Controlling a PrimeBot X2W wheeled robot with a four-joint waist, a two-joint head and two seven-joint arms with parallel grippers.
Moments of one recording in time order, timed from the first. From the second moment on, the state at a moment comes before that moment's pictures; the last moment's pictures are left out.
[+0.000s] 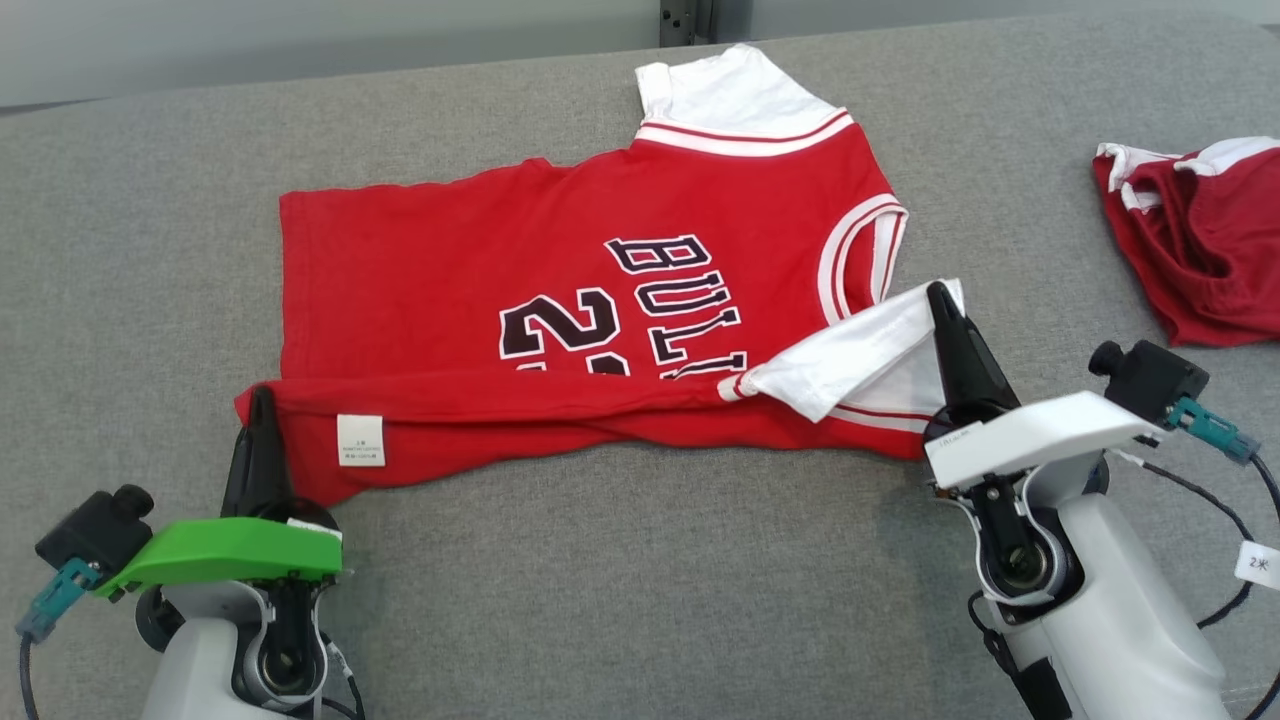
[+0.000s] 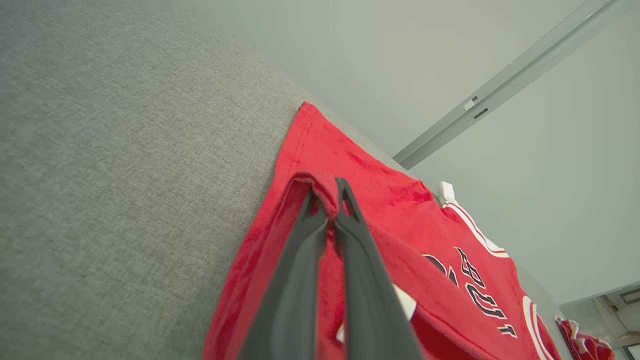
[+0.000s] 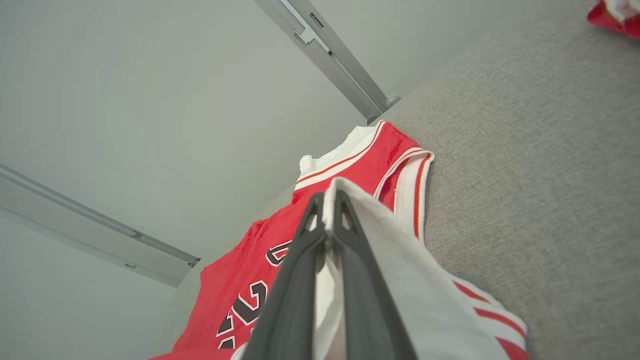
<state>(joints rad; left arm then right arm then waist) -0.24 0.12 -0.05 0.39 -0.88 -0.12 -0.23 -0.32 -0.09 0.16 0.26 0.88 0.13 -0.14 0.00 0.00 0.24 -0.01</state>
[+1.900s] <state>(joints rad) -0.09 0.14 -0.03 0.36 -0.83 -0.02 -0.08 -0.39 -0.07 0.13 0.36 0.45 0.13 -0.26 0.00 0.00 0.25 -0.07</state>
